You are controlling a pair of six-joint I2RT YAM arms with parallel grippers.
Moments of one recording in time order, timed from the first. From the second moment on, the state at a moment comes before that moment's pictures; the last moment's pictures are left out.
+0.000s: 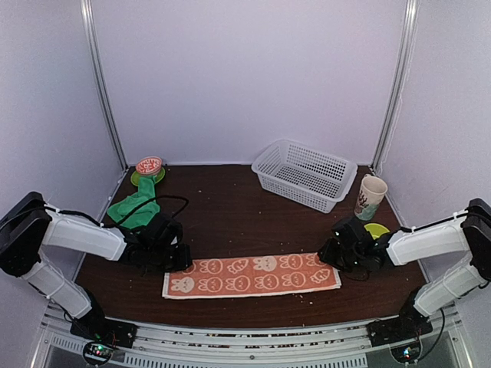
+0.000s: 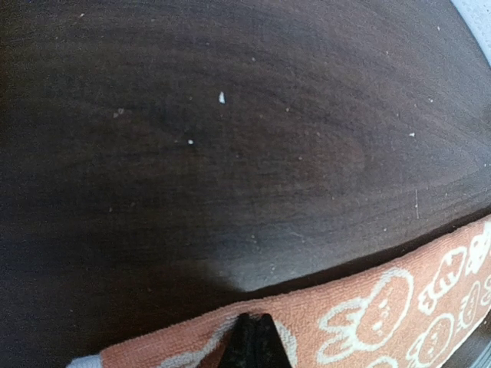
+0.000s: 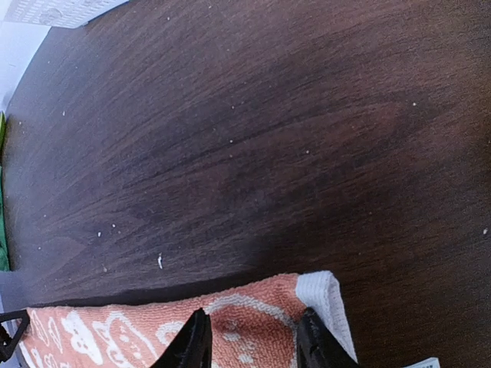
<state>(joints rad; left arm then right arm) -0.76 1.48 0.57 -0.04 -0.04 -0.81 0.72 1.39 0.46 0.04 0.21 1.06</state>
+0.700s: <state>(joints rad) -0.91 1.32 0.85 -0.21 -0.04 -0.64 0.74 0.96 0.42 -0.24 0.19 0.98</state>
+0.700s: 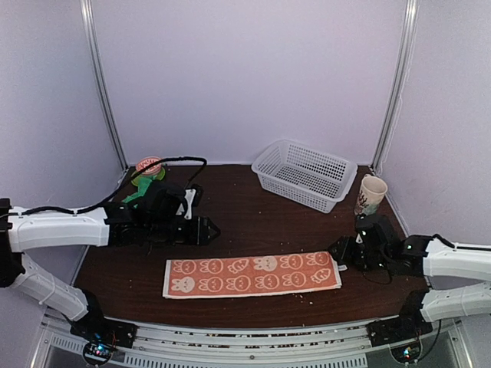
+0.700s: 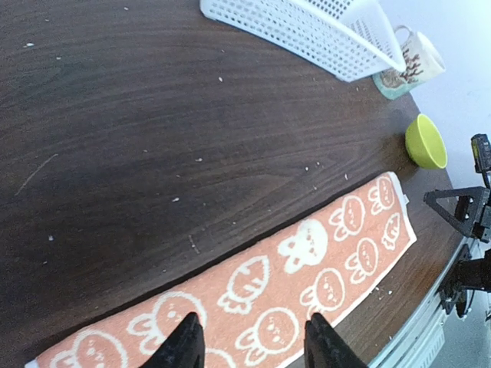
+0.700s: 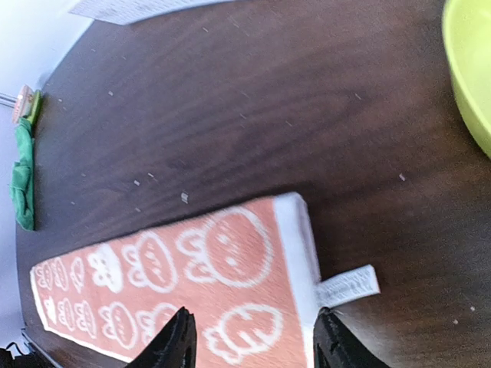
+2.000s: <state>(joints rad) -1.02 1.94 1.12 0.03 0.11 -0.62 0.89 1.11 0.29 -0.13 0.13 1.30</state>
